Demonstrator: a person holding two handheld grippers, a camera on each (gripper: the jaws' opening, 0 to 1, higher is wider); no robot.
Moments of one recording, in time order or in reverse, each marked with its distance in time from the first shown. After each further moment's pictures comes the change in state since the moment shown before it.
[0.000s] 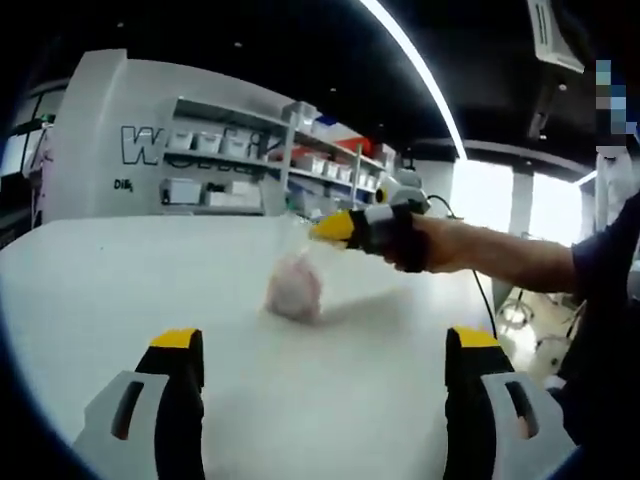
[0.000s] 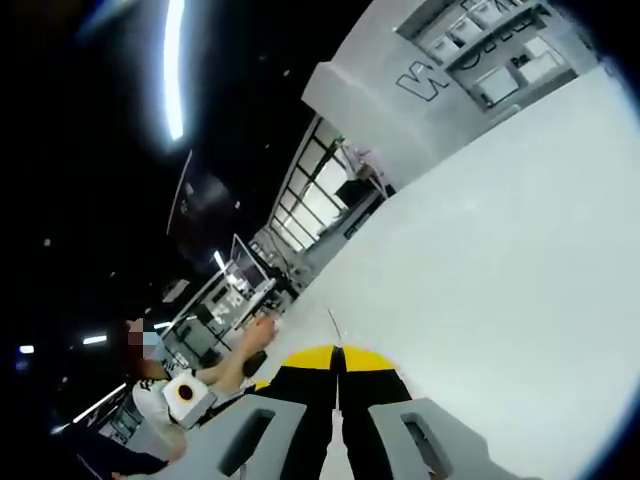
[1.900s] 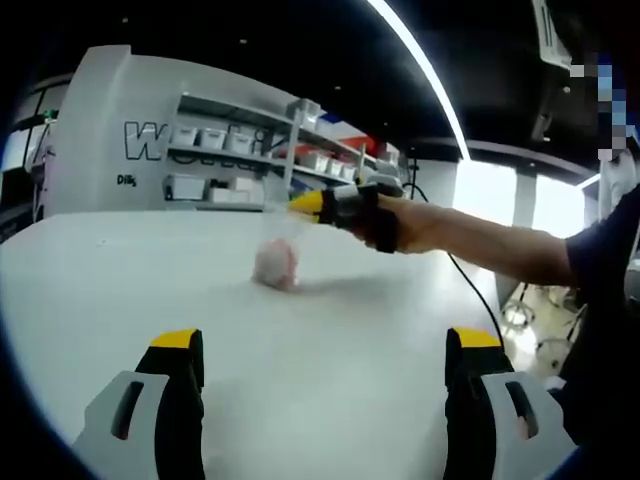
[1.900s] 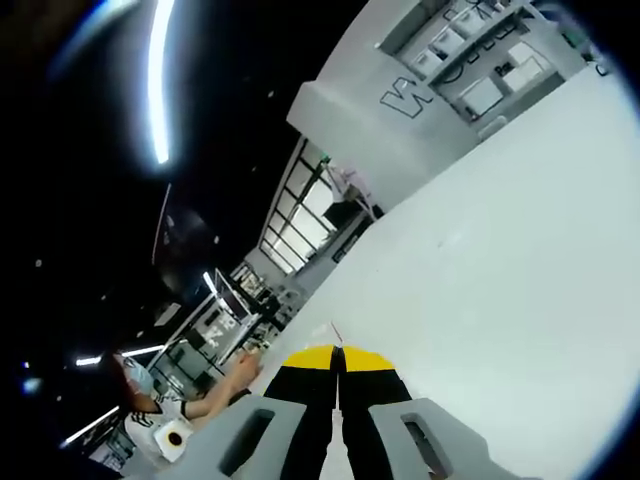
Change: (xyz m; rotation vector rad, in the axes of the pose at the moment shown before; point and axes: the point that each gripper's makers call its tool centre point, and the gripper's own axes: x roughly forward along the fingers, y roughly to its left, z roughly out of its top) left arm 0.002 0.012 -0.004 -0.014 0.009 0.013; right arm 0.023 -0.045 0.067 0.037 -0.090 -0.044
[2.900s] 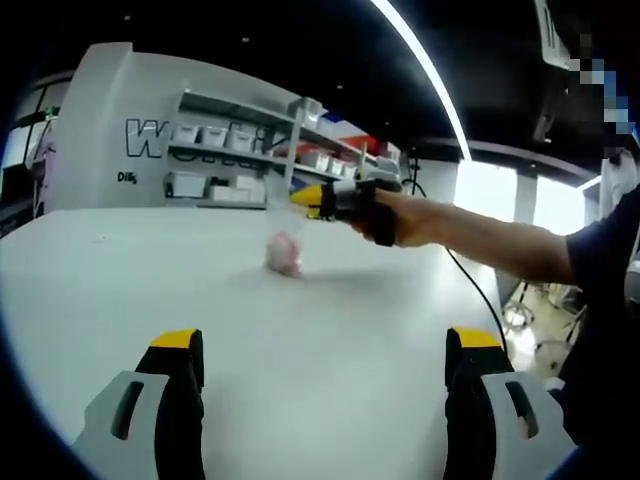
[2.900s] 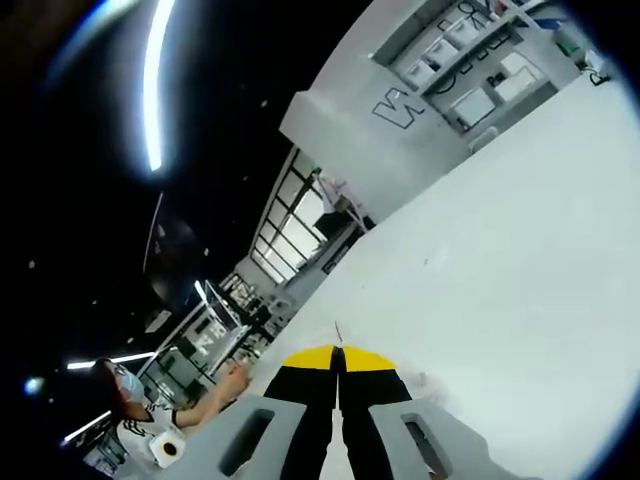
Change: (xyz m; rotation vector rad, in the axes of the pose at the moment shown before) left arm 0.002 0.002 -0.004 -0.010 0.004 -0.001; right arm -0.003 -0.007 0.013 -0.014 -0.041 -0.036
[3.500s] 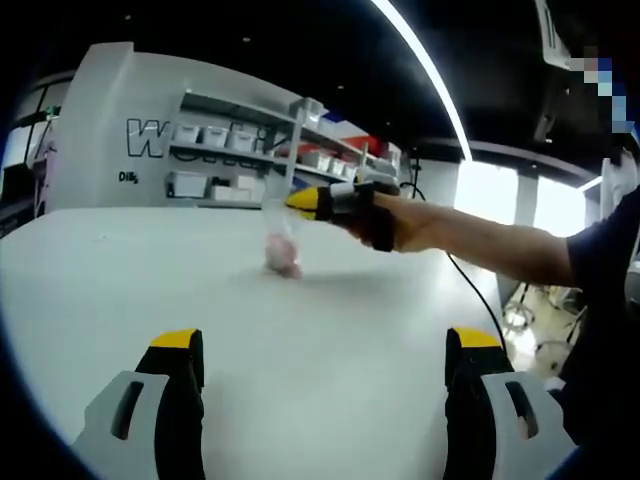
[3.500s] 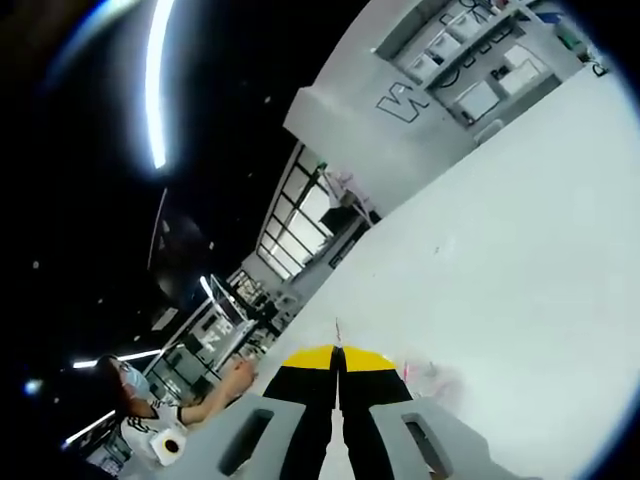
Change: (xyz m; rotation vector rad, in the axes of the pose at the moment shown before) left arm -0.002 0.001 -0.001 -0.003 -0.001 0.004; right arm 0.008 0.012 -0.022 0.016 0.027 0.035
